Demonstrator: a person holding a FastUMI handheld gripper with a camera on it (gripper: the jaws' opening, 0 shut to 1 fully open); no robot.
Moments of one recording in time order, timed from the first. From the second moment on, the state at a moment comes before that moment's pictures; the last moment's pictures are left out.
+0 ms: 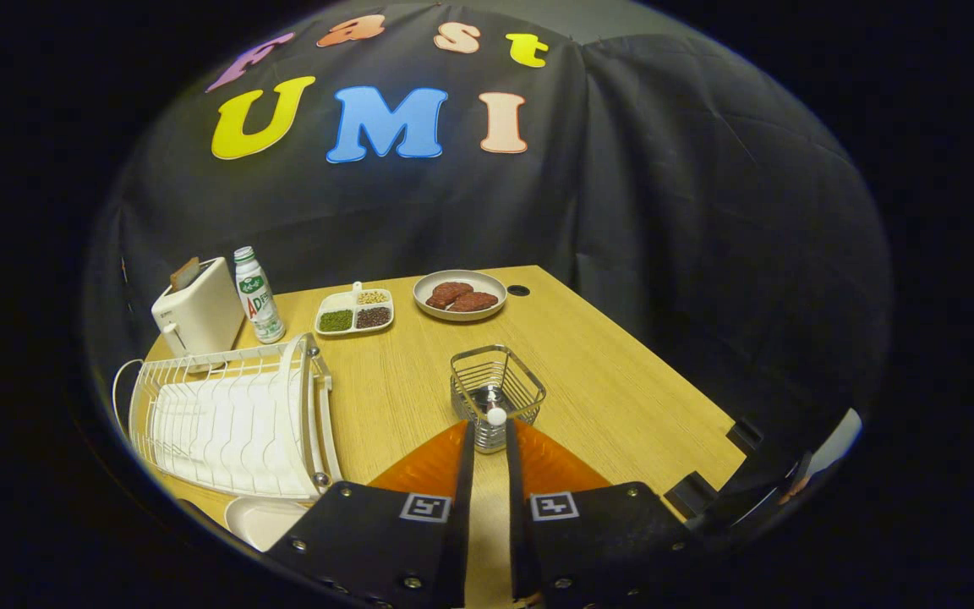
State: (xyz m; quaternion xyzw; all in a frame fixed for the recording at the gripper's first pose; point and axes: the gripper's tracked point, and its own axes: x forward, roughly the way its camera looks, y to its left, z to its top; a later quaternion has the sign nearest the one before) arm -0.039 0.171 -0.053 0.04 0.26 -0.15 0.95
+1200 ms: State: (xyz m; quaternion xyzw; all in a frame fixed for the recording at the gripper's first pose) arm -0.012 0.152 -0.048 0.02 0.26 -0.16 0.95
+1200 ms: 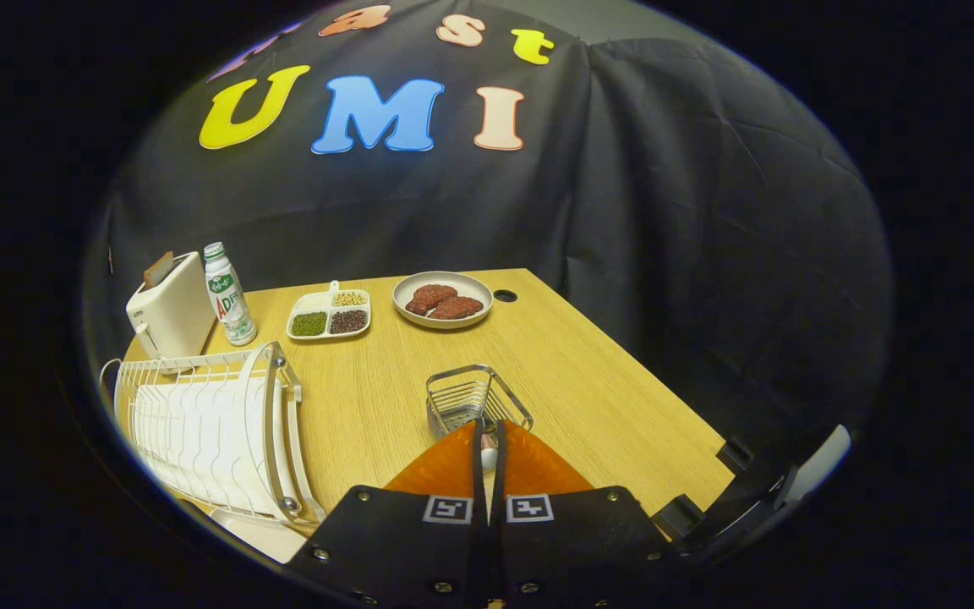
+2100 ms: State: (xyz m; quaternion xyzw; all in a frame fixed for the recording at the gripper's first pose) arm -0.016 0.166 0.034 -0.03 0.19 -0.14 0.97
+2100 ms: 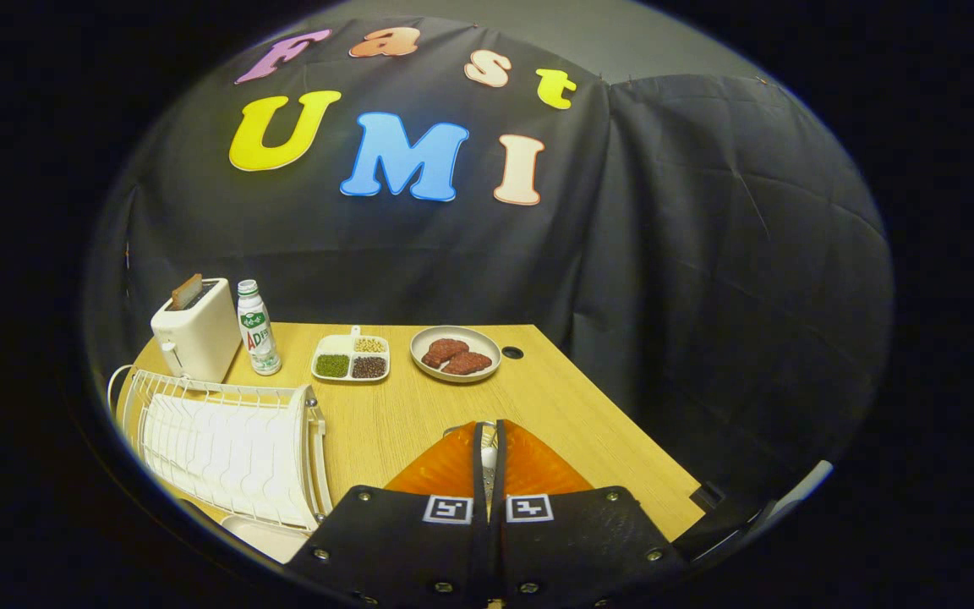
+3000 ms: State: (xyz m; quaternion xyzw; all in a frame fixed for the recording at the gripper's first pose) arm -0.135 0.295 0.093 -0.07 0.13 0.06 0.99
